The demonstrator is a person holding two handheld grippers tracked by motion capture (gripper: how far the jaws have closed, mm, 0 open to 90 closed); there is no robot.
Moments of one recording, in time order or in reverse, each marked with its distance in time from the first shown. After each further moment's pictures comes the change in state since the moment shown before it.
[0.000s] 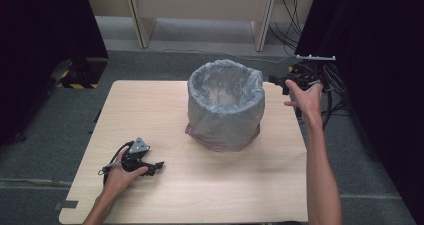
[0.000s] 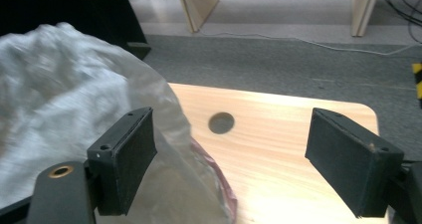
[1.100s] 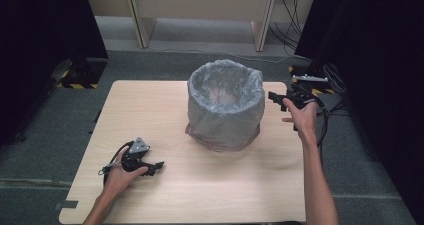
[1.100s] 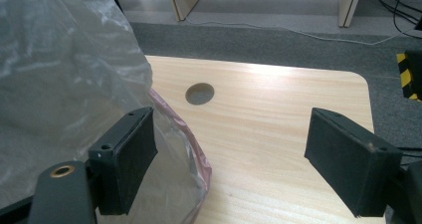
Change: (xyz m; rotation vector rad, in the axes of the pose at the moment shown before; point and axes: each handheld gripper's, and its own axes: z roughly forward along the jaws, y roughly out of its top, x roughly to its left) left arm 0.000 0.000 0.000 0.000 0.000 0.000; right arm -0.018 -0.055 0.023 0.013 -0.044 -0.019
